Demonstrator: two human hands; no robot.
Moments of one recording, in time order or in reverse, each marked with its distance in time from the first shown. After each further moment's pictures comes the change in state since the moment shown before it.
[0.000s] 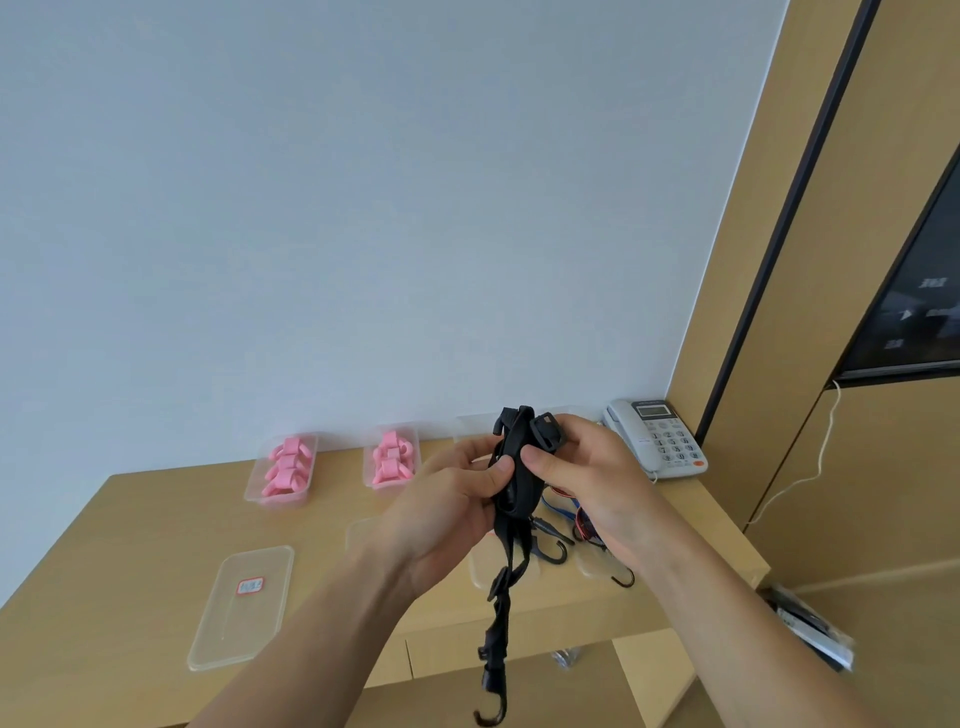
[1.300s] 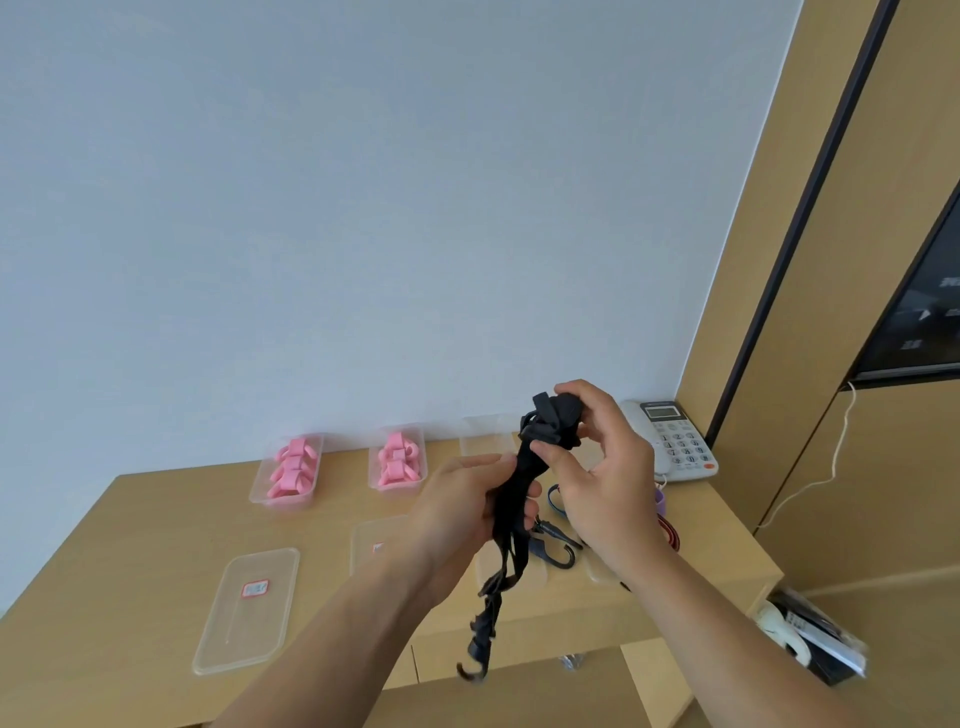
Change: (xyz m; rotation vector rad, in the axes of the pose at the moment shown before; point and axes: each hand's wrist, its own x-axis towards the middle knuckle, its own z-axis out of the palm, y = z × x) left_hand 0.008 -0.006 0.004 0.158 0.192 -0.067; right_hand 0.016 0.020 0.011 -0.373 0.404 -0.557
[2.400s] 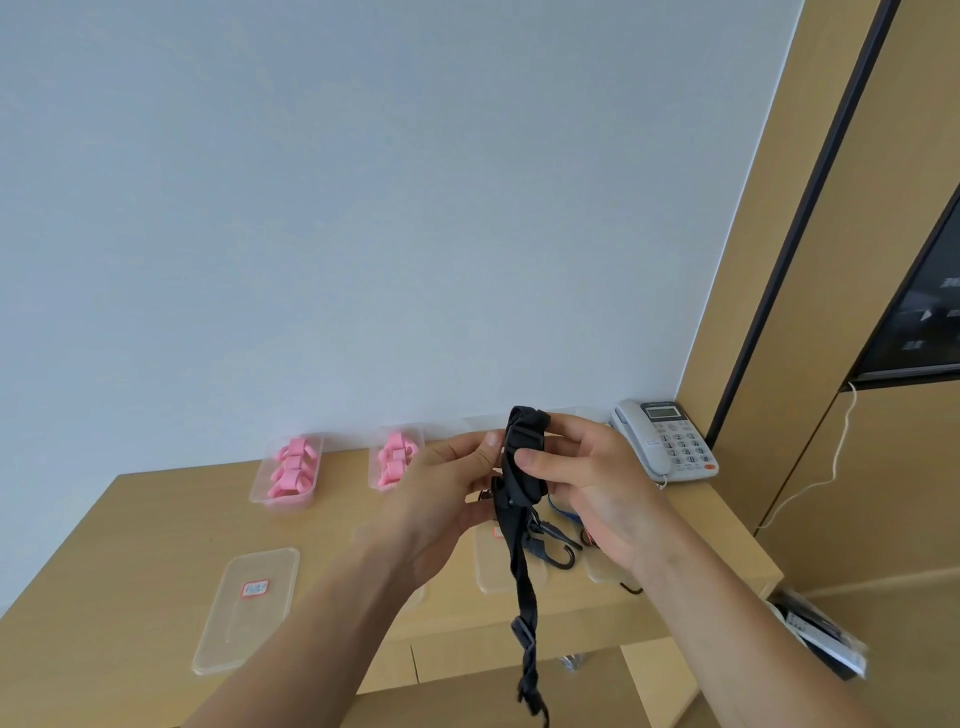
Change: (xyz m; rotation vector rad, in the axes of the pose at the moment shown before) left_hand 0.004 0.007 -0.015 0.018 -0.055 0.121; right_hand 0.012 -0.016 -0.009 0.619 -0.374 0.656
